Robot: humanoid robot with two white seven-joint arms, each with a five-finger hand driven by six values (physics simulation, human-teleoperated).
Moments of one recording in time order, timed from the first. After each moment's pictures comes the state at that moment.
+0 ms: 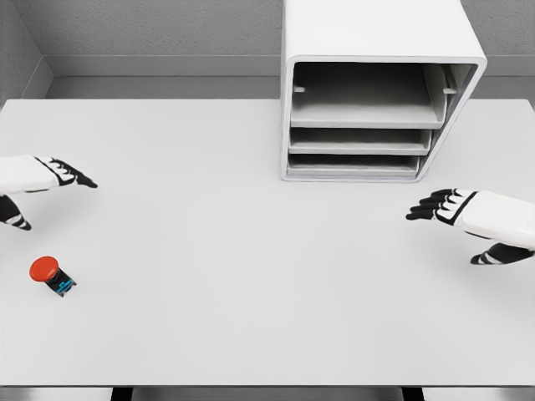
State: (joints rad) left arm -0.64 1.10 -0.70 -1.35 -0.23 -0.61 -0.61; right arm 0.00 -0.99 0.05 -1.75 0.22 -0.61 0.61
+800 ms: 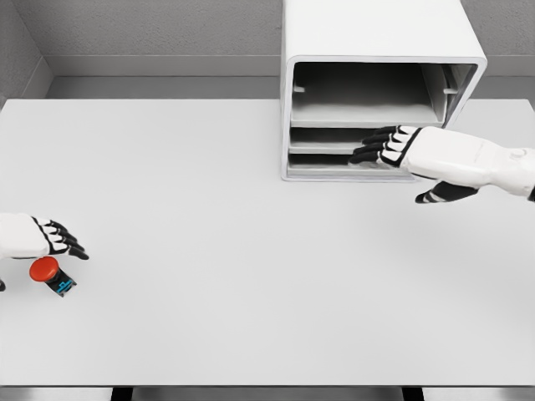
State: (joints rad) left arm -0.62 1.35 -0.90 -1.66 -0.19 -0.61 -0.61; right arm -0.46 -0.88 0.34 -1.73 0.22 -0.56 0.61
